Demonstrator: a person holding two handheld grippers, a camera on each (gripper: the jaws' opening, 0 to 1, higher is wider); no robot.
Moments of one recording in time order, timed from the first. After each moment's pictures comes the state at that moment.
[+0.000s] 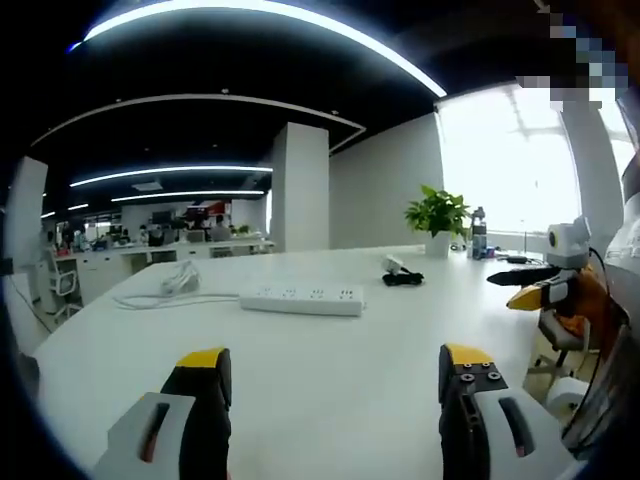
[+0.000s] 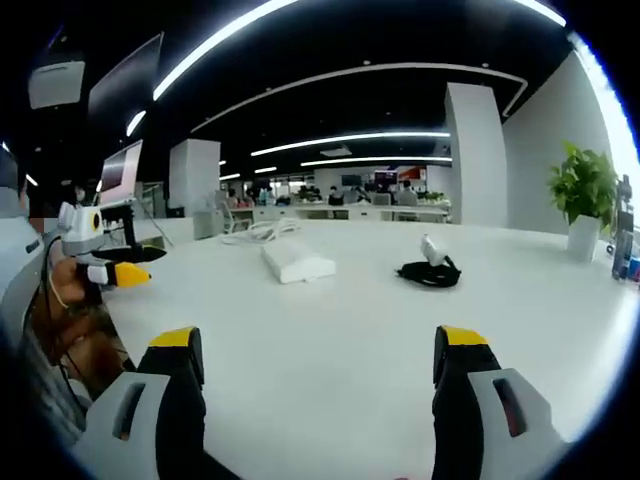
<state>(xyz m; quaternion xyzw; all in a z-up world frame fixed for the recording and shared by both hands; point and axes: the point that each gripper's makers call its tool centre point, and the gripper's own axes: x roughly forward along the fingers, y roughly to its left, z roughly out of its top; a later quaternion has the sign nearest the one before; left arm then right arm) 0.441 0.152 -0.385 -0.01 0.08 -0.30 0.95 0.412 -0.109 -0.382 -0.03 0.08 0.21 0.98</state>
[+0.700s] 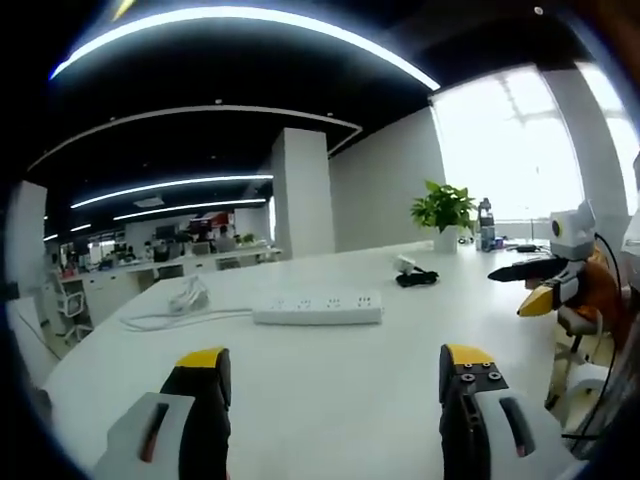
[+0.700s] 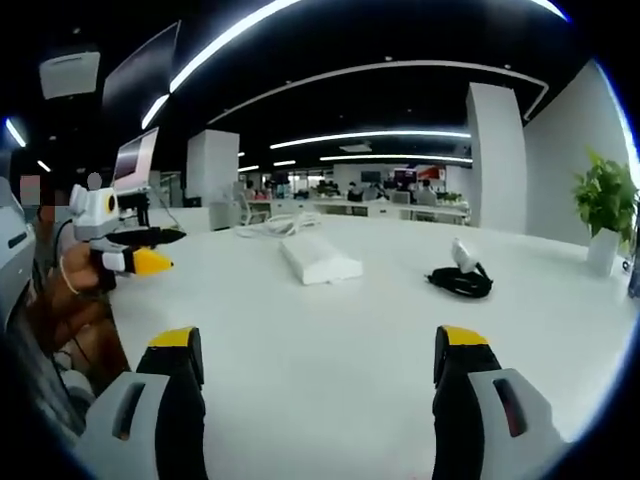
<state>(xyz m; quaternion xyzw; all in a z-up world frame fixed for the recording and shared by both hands) 0.465 0.159 -0.376 0.03 0.06 -0.29 0.96 0.429 -0.075 -0.389 -0.05 0.09 0.25 0.96</state>
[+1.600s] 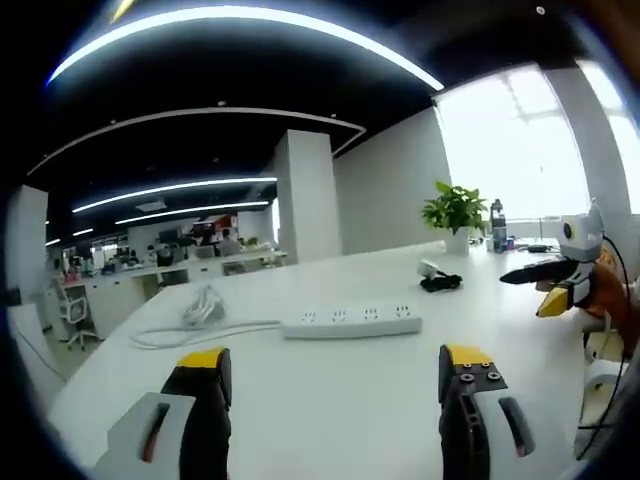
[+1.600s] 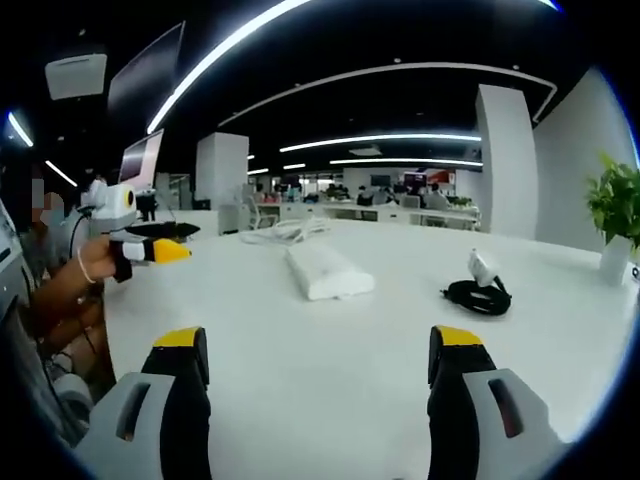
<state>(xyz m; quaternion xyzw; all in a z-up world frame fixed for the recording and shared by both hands) 0.516 0.187 -0.364 0.04 0.05 -0.28 0.96 0.457 -0.059 -0.383 -0.05 0.08 0.27 0.96</state>
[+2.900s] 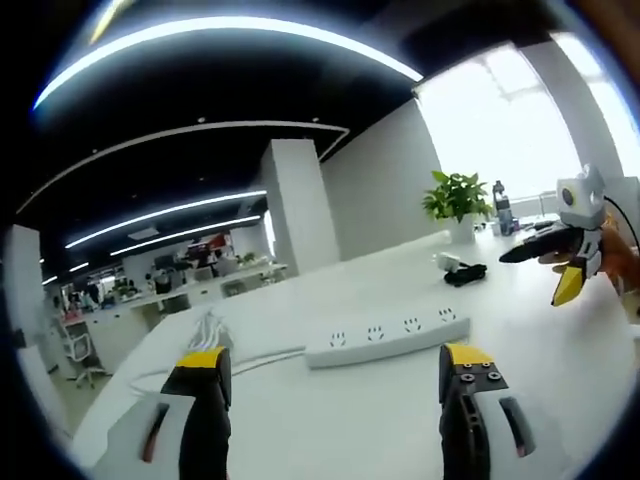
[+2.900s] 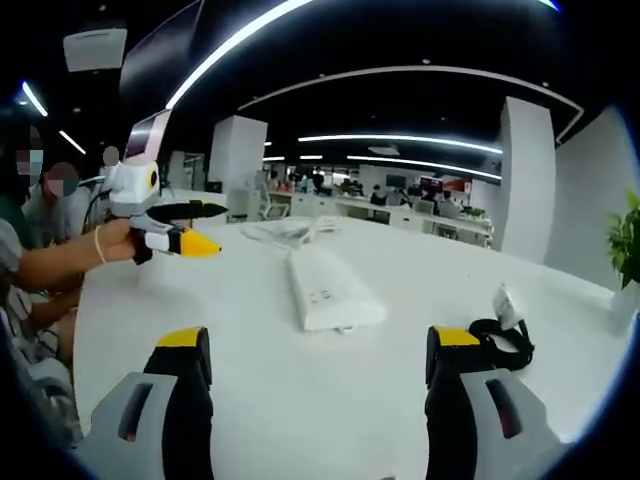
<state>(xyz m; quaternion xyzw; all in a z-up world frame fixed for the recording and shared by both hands) 0.585 0.179 -0.362 0.10 0.02 -0.29 0.95 0.509 -0.027 -0.374 -0.11 0.08 0.29 0.95</state>
